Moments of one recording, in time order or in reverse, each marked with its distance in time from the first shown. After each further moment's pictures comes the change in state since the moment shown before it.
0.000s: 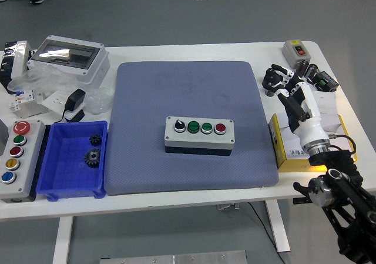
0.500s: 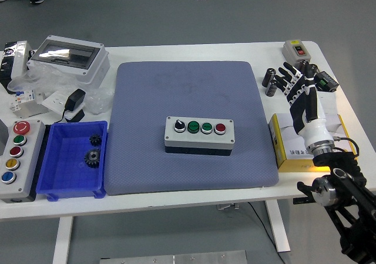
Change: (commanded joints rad) left arm -0.009 0.018 -0.018 0.000 0.039 -0.009 0.002; right arm -0.004 -0.010 0.018 -0.025 0.045 0.006 0.000
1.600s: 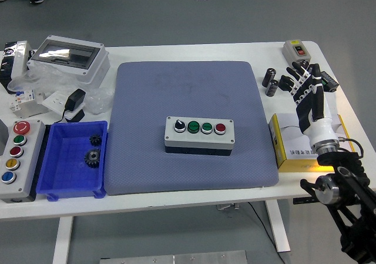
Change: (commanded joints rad) left arm -0.010 0.059 -0.024 -0.005 0.048 -0.009 0.014; right arm -0.002 0.021 0.050 -0.022 0.001 0.004 -0.006
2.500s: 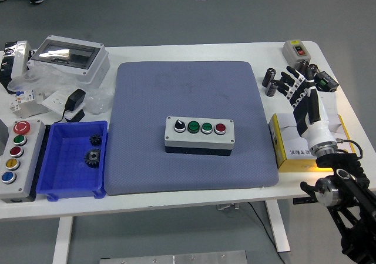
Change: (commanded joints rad) left arm 0.039 -0.001 0.088 0.003 -0.151 0.024 -0.009; right arm -0.014 0.006 0.018 0.007 -0.049 0.019 -0.039
